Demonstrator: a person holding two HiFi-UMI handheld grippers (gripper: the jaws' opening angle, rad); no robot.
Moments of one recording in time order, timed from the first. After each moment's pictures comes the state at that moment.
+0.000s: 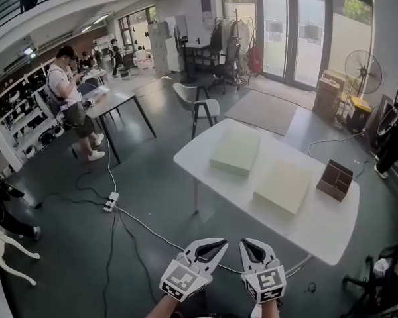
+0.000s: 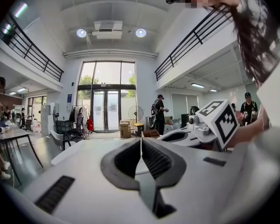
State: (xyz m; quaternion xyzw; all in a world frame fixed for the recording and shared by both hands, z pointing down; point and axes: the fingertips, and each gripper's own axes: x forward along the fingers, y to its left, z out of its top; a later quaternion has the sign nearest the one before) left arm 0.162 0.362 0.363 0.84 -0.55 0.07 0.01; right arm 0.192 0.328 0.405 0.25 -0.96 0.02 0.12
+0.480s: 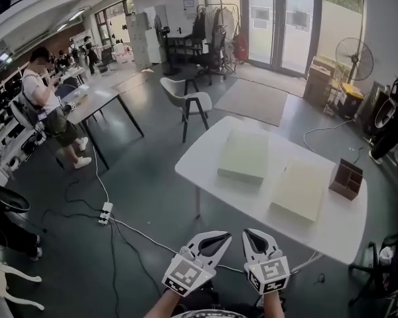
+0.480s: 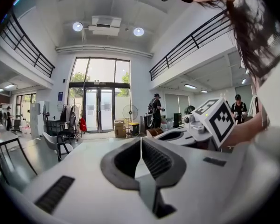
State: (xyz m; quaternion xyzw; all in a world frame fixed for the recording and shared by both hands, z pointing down) left arm 0.020 0.280 0.366 0.87 -0.49 0.08 0.01; right arm 0.048 0.244 0.407 0.30 -0.94 0.04 0.12
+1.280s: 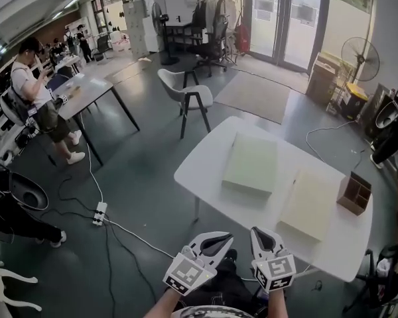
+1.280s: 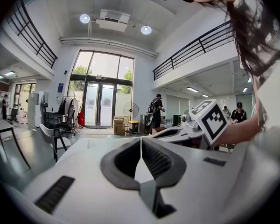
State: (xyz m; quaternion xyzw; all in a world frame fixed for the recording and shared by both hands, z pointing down) left arm -0.039 0.181 0.400 0.88 -0.48 0.06 0.05; right arm 0.008 0.131 0.442 0.33 -0.93 0.05 0.16
